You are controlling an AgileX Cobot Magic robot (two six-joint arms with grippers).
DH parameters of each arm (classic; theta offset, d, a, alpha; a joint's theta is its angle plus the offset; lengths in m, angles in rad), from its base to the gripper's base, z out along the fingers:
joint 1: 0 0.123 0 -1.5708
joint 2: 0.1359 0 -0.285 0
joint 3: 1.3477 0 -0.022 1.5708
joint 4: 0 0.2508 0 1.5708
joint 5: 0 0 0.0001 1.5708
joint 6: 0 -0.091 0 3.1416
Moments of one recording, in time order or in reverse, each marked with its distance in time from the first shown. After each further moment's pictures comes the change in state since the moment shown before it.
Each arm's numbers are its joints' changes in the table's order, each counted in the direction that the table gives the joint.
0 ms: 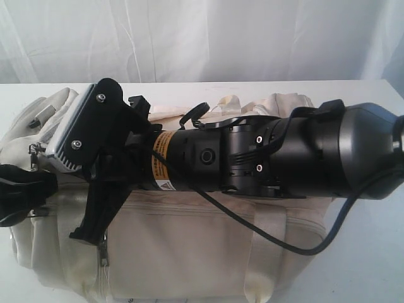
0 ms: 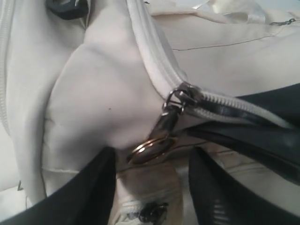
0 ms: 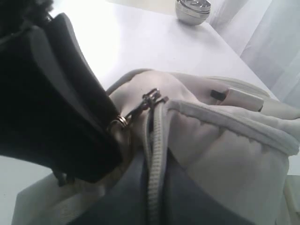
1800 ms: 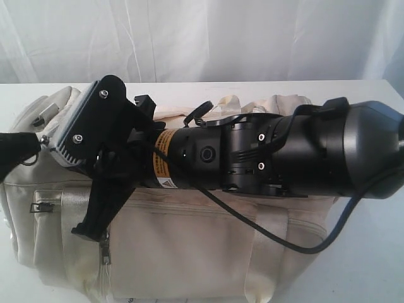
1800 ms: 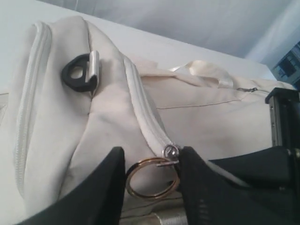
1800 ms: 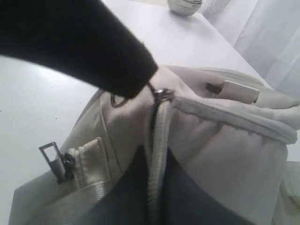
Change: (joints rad) left arm 0.124 -0.071 0.007 0.088 0.162 0.086; right arm 0.000 -0.006 0.000 0.008 -0.051 -0.021
